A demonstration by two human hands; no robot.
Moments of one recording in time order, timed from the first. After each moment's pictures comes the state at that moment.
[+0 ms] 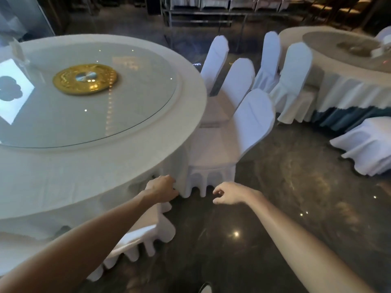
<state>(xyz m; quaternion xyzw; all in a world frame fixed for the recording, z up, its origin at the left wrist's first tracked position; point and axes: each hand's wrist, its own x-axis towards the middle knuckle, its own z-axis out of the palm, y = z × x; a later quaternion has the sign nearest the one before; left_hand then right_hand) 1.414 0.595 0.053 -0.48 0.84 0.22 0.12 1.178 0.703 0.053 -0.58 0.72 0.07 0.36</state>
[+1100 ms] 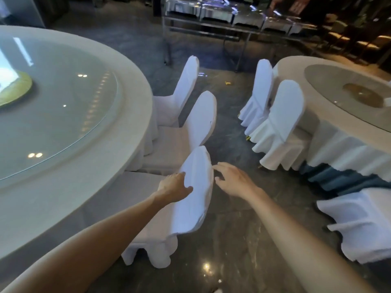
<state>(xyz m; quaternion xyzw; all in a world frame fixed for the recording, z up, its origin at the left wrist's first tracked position) 0.763 0.332 0.053 -0.52 0.80 0.30 0.01 0.561 0.388 0.097 -0.67 0.73 -0.03 0.16</state>
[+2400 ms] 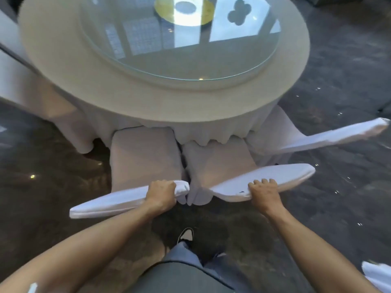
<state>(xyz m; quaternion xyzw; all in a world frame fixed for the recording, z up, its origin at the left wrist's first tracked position) 0.511 0.144 -0.057 -0.90 0.36 0.24 0.07 0.325 -0.126 -0.053 -0.93 0.23 0.28 -0.11</state>
